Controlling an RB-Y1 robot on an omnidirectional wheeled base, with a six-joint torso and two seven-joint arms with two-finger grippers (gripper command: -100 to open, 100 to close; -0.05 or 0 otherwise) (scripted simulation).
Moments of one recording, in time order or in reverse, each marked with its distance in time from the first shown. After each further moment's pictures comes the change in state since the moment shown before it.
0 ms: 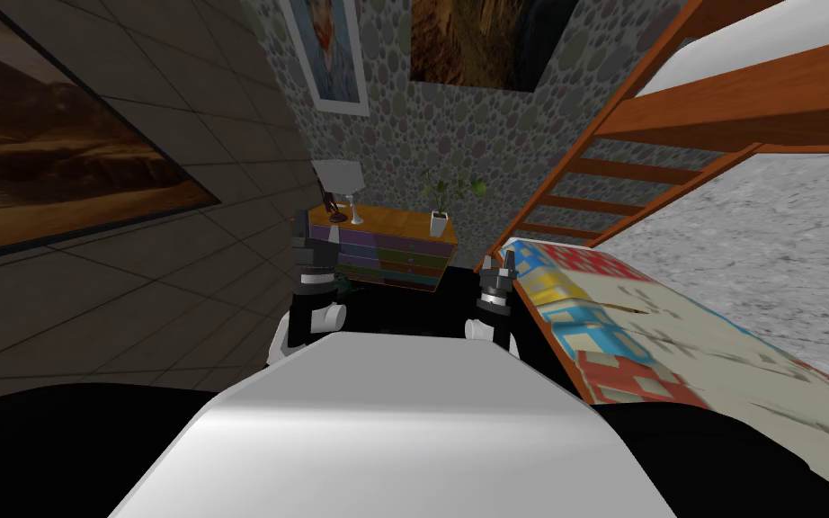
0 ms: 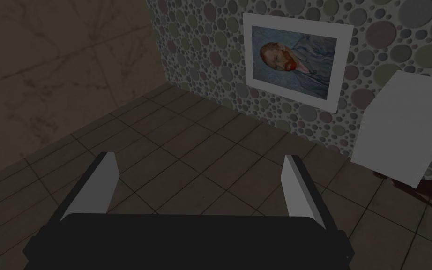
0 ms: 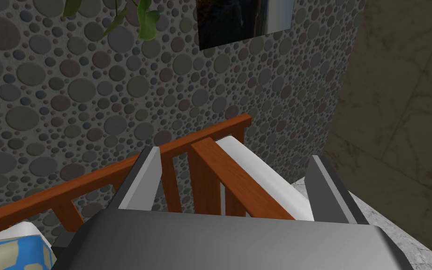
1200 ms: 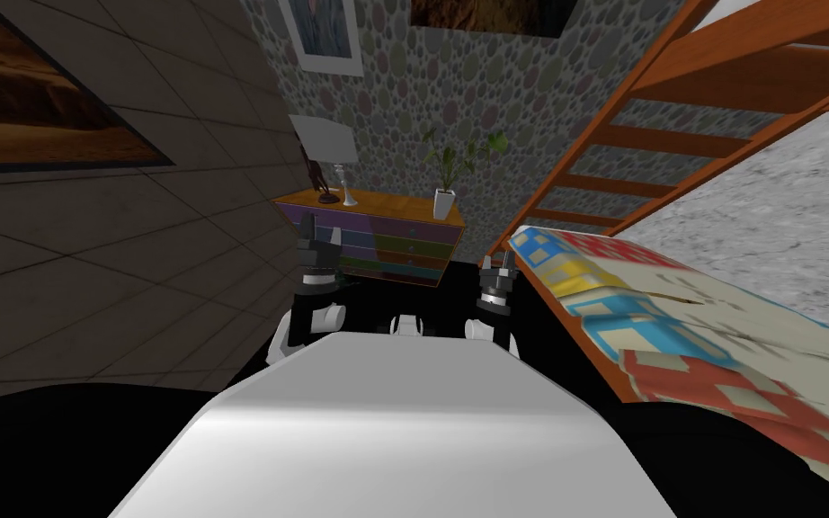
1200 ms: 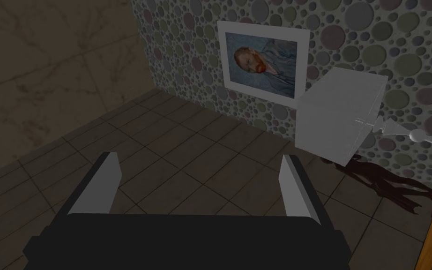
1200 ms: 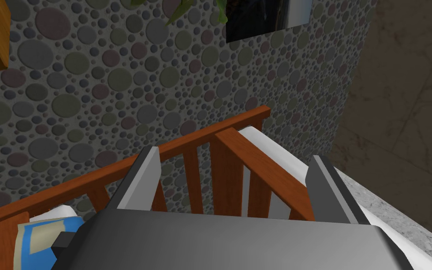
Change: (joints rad) left arm -0.001 0.034 0.000 0.024 -0.002 -0.013 -0.003; right arm 0.000 0.000 0.000 0.000 0.000 0.000 0.000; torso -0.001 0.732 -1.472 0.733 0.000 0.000
